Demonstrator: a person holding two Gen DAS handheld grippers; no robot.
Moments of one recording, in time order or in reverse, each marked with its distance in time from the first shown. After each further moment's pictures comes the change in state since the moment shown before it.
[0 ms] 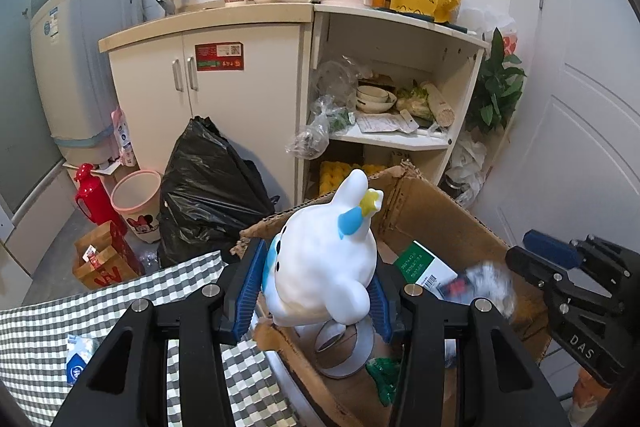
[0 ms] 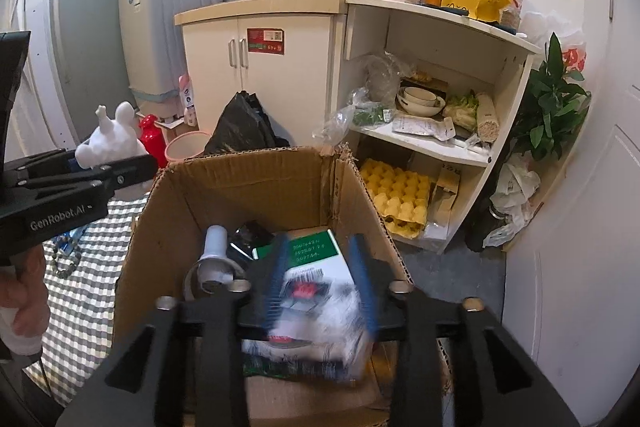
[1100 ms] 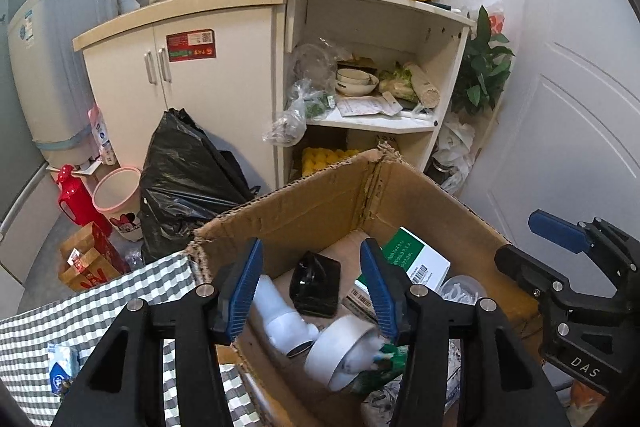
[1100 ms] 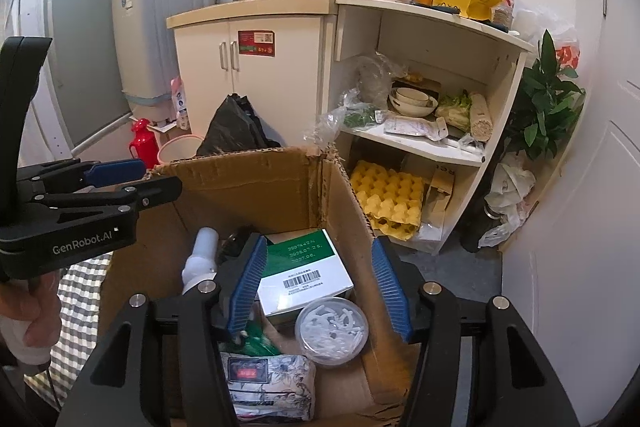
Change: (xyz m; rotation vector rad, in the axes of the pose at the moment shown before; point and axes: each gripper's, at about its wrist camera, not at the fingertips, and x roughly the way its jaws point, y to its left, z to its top) left arm 0.022 -0.021 0.001 0.033 0.042 -0.033; right arm 0.003 -0.005 -0.002 0.015 -0.006 -0.013
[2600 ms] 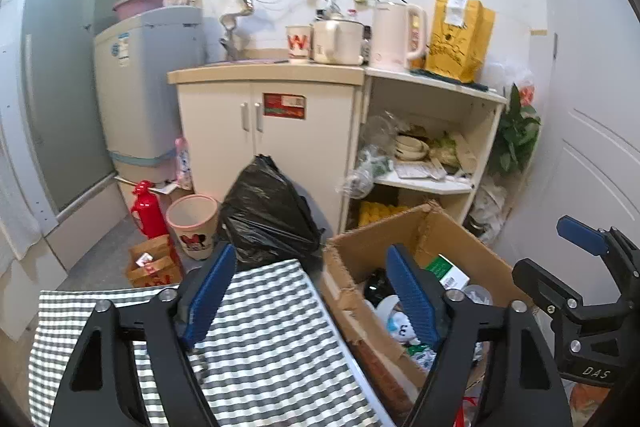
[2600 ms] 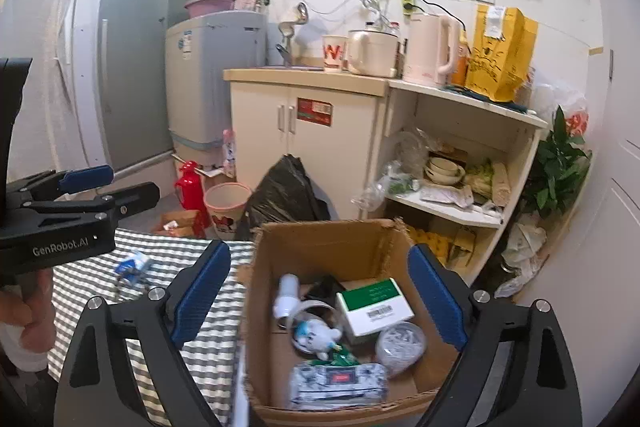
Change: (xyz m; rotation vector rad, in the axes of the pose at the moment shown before) left arm -0.172 0.069 -0.035 -0.117 -0.218 0.188; right arm -0.116 0.090 0.014 -0.081 -0.223 0.103
